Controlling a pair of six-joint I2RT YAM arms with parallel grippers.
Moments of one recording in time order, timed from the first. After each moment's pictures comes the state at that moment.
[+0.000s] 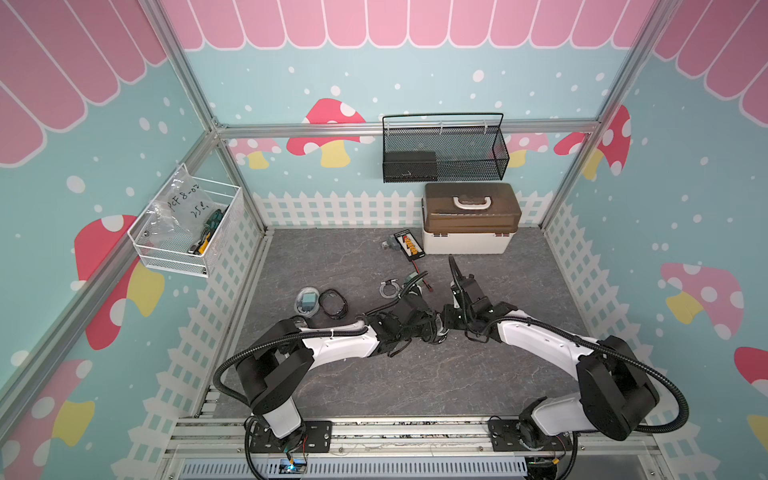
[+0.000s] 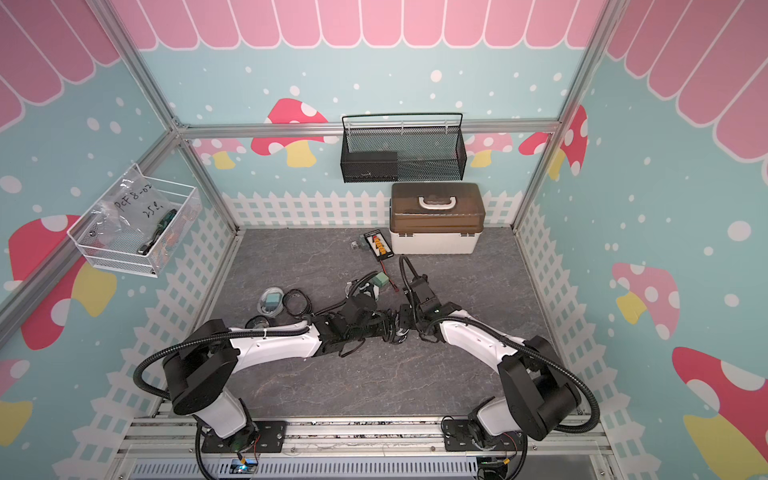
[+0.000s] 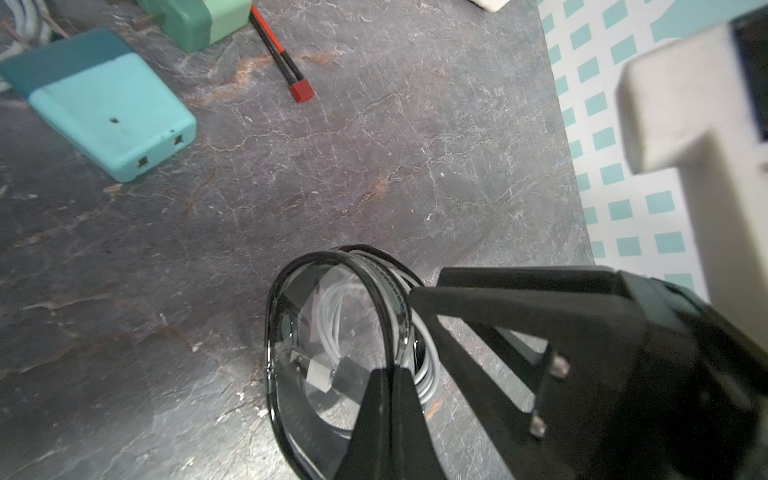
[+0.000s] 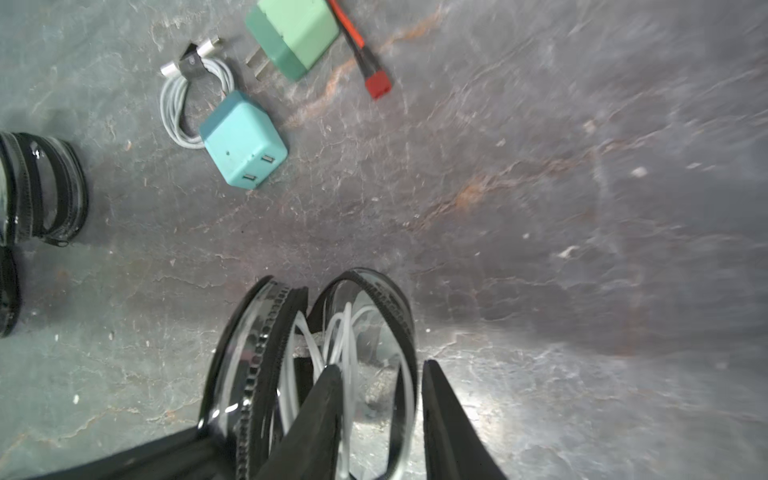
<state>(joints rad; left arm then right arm) -0.92 1.70 0.97 0.06 -0.04 -0.91 0.56 1.45 0.82 -0.33 -0.01 0.57</state>
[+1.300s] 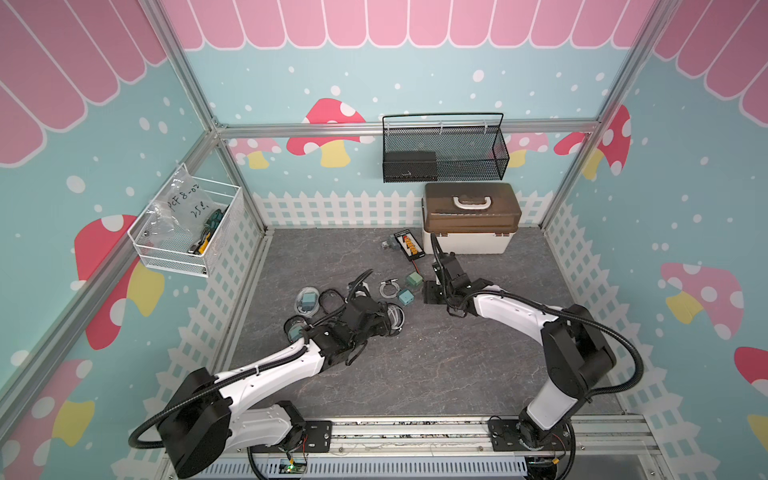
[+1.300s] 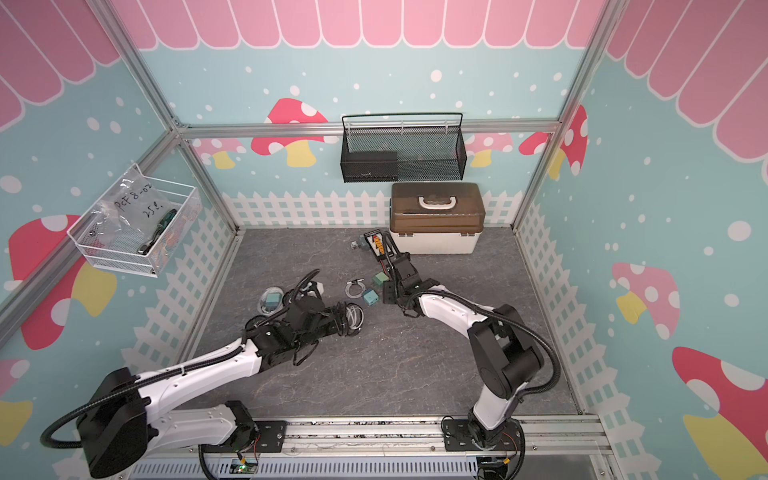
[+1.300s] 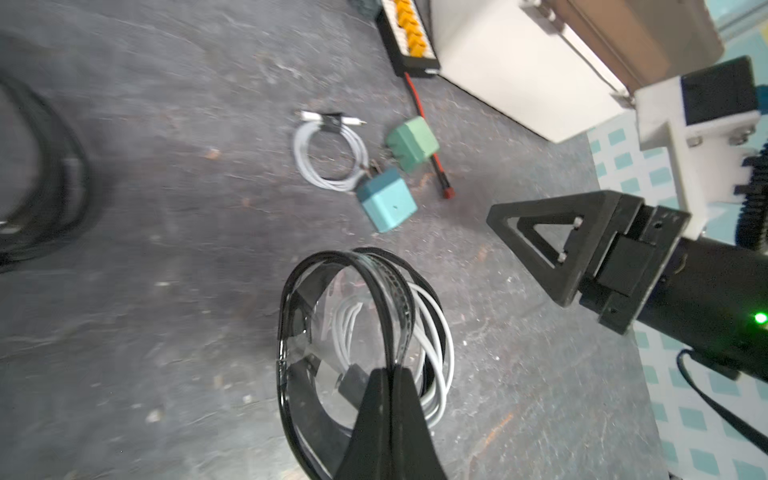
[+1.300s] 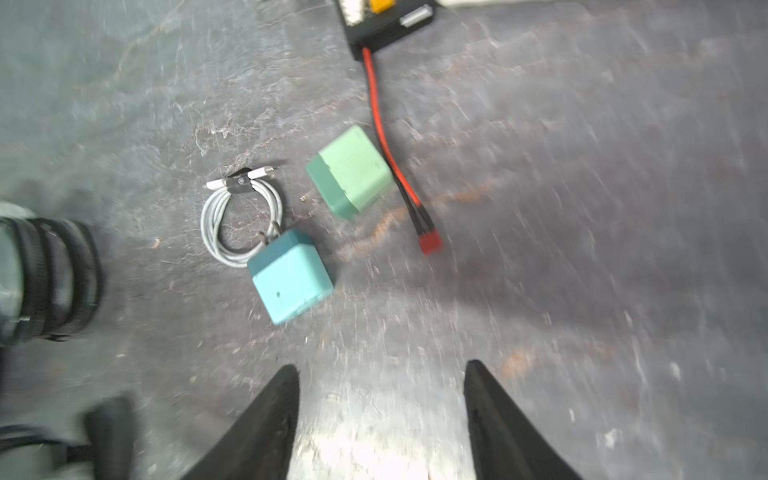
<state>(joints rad) -0.73 1.18 0.68 -0.17 -0.19 -0.89 0.59 1.75 1.16 -0.30 0.10 0.46</state>
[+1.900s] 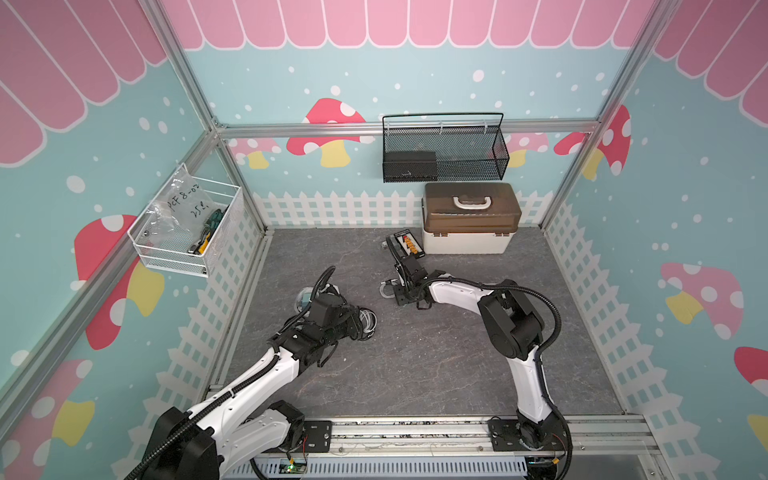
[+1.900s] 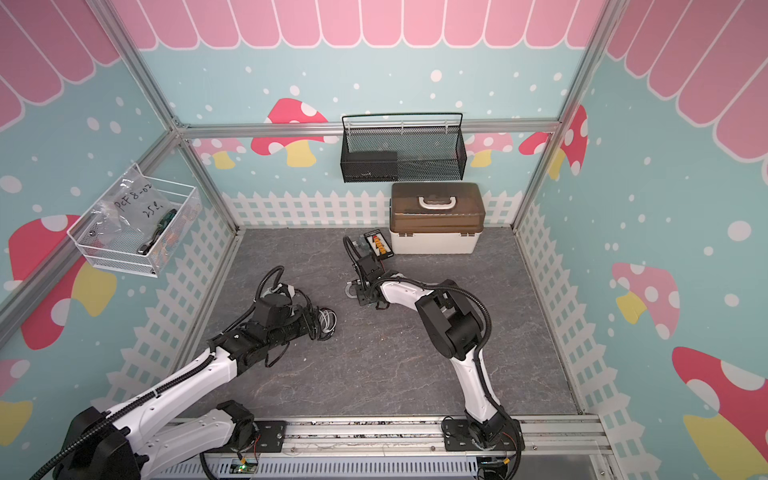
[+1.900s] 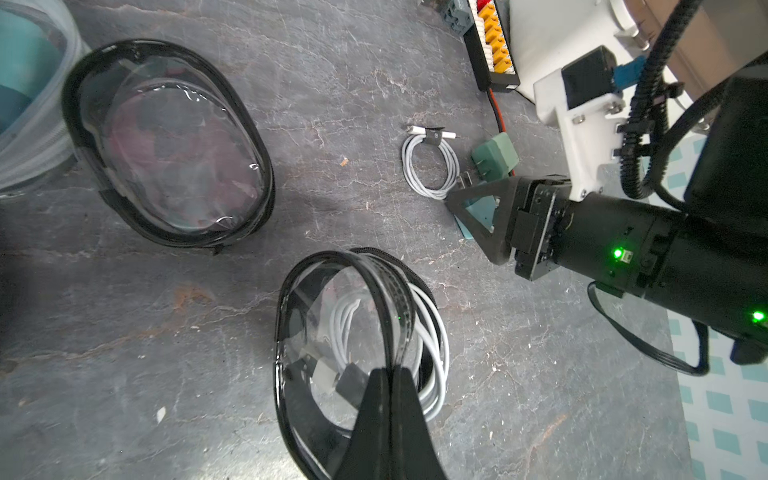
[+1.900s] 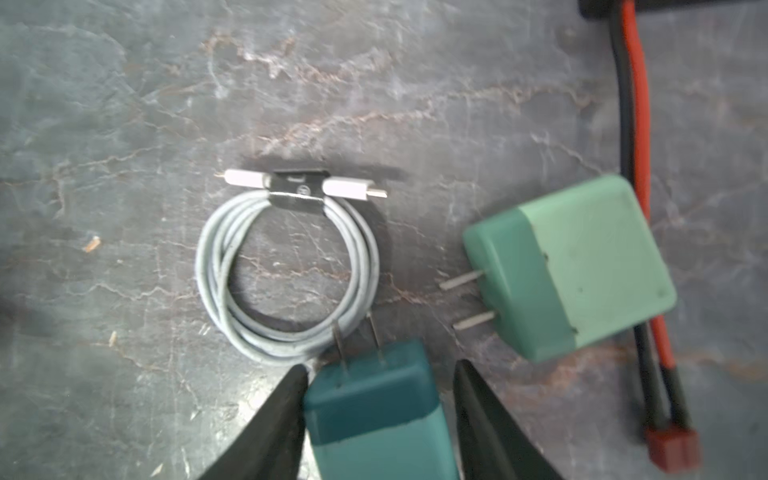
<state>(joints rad) -0.48 1.04 0.59 -0.27 0.00 -0.78 0.68 2.14 1.51 -0.39 0.10 0.29</state>
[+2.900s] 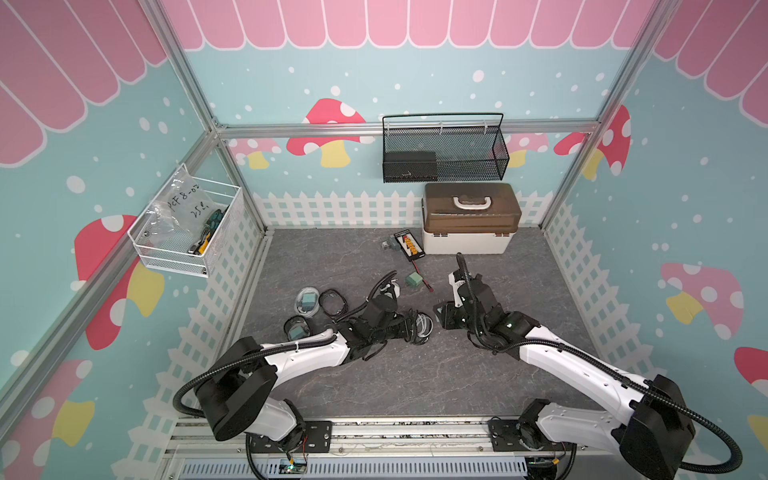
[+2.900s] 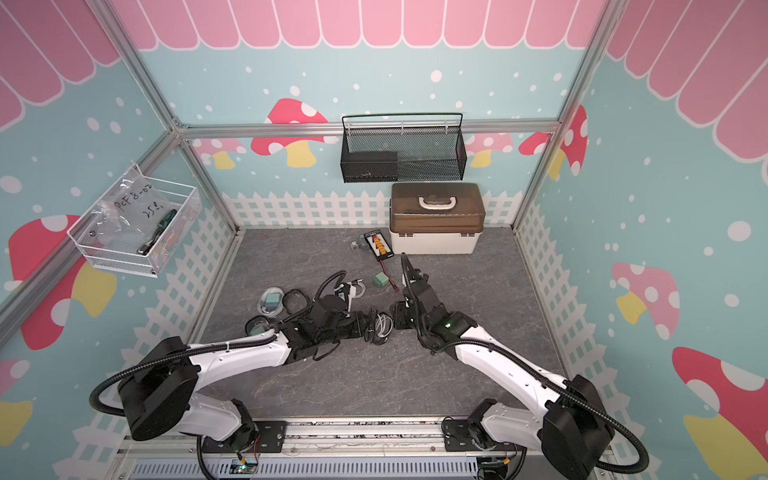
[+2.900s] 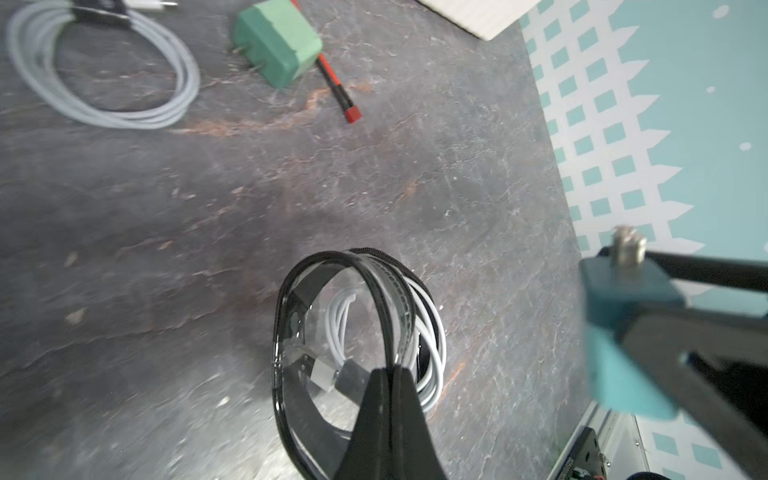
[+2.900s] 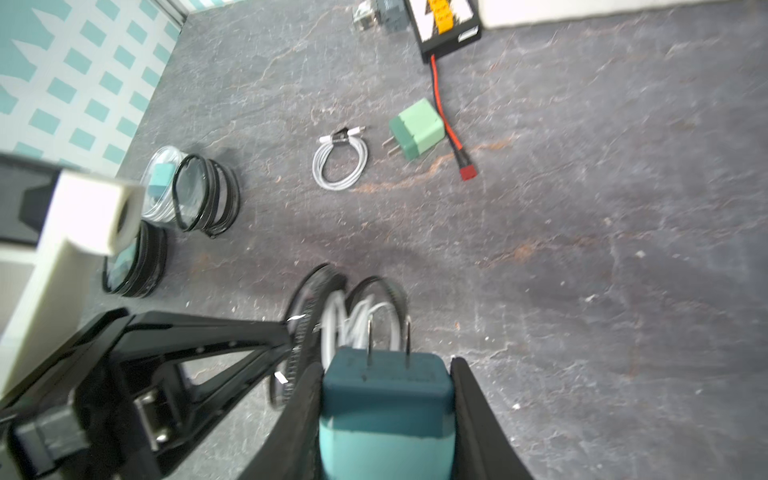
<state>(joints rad) -0.83 1.50 0.77 0.13 0.05 -0.84 0.69 1.18 0.81 -0.35 0.05 0.55</state>
